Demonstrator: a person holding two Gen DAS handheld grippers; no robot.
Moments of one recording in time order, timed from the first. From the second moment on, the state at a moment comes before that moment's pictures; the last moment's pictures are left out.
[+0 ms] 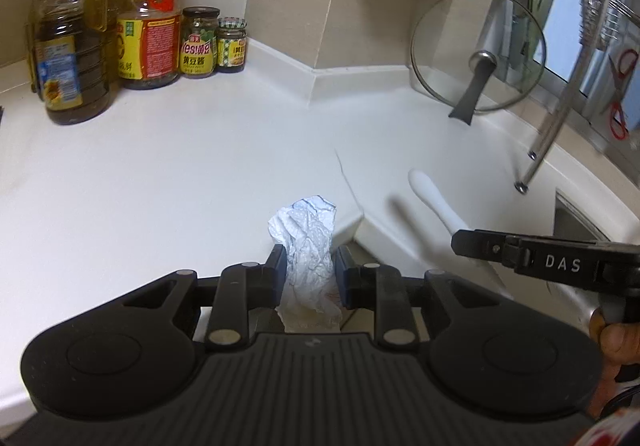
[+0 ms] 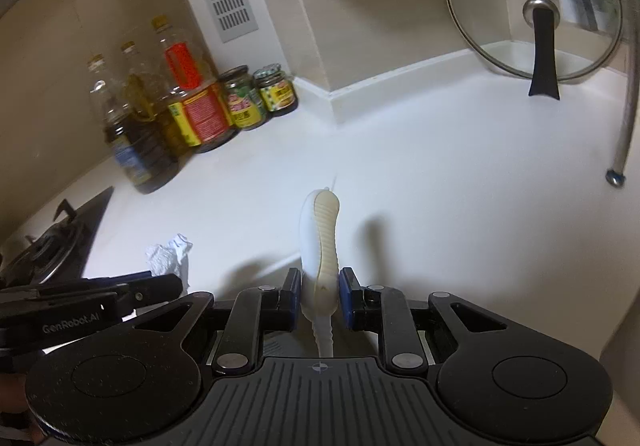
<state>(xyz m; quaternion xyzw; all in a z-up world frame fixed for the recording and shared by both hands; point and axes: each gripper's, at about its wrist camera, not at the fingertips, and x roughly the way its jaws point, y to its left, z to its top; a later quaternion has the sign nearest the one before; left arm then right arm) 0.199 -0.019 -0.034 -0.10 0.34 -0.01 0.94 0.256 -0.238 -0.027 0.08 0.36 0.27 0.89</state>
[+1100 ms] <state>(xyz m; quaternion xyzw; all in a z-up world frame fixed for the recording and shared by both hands) 0.124 -0.030 -0.131 -0.15 0.43 0.06 0.89 0.203 -0.228 -0.116 0.01 0.47 0.33 0.82</state>
